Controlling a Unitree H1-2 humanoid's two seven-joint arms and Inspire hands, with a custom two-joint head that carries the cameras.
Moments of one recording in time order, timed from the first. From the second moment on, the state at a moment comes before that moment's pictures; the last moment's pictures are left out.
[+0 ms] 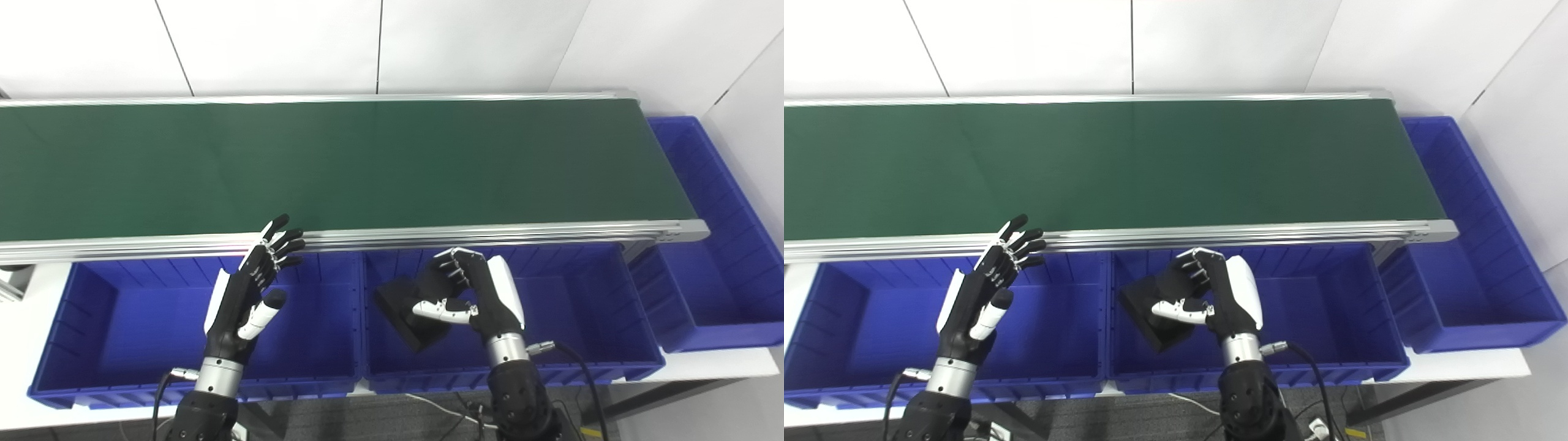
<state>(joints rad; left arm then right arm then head) 0.14 0.06 -0.13 0.15 0.01 -0.45 -0.10 0.09 -0.01 0.24 -0.02 -0.52 0.17 -0.12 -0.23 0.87</state>
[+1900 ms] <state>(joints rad) 0.15 0.06 -0.11 0.15 -0.01 -0.45 -0.13 0.14 -0.05 0.26 -0.03 -0.30 -0.07 -0.07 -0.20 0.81</state>
